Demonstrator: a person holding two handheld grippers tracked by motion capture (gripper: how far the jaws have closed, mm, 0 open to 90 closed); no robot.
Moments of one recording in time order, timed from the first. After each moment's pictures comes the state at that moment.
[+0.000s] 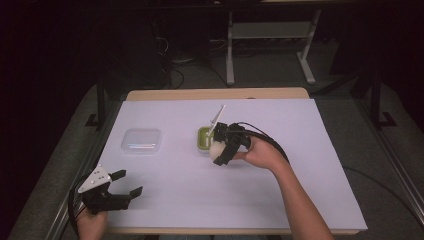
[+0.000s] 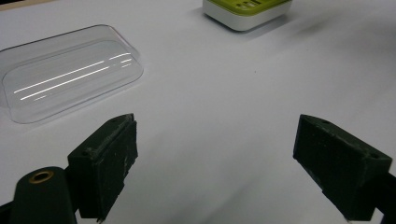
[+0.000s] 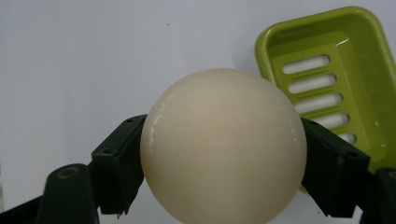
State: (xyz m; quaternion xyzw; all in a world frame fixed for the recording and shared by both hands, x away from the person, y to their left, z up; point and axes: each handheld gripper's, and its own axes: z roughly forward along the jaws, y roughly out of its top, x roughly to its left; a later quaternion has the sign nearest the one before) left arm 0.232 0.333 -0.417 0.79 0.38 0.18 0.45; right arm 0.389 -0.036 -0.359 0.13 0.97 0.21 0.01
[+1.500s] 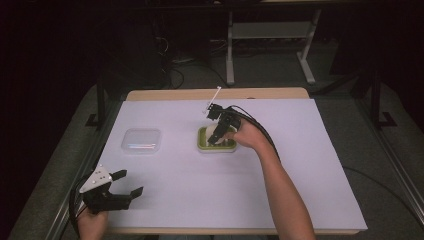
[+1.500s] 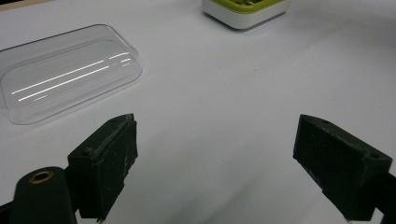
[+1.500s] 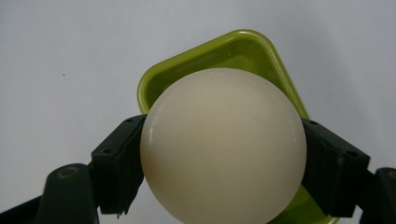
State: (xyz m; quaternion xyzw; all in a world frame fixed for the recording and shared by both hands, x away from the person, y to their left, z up) left arm 0.233 0.332 -0.417 0.79 0.37 0.18 0.44; right arm 0.468 -0.021 -0.380 0.22 0.95 0.21 0.00
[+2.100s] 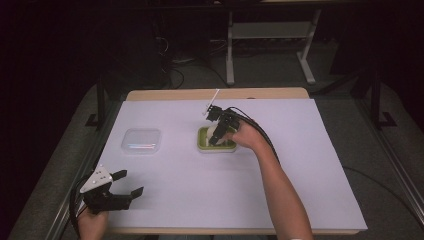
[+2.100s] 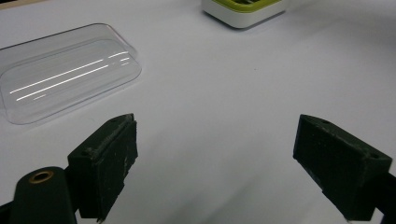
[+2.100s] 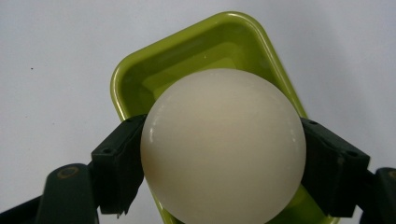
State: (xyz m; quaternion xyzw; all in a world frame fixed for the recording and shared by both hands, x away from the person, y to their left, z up) left arm 0.233 0.333 -0.417 0.80 0.37 0.19 0.44; right arm 0.473 -0.018 -0.393 0.23 0.96 0.19 0.01
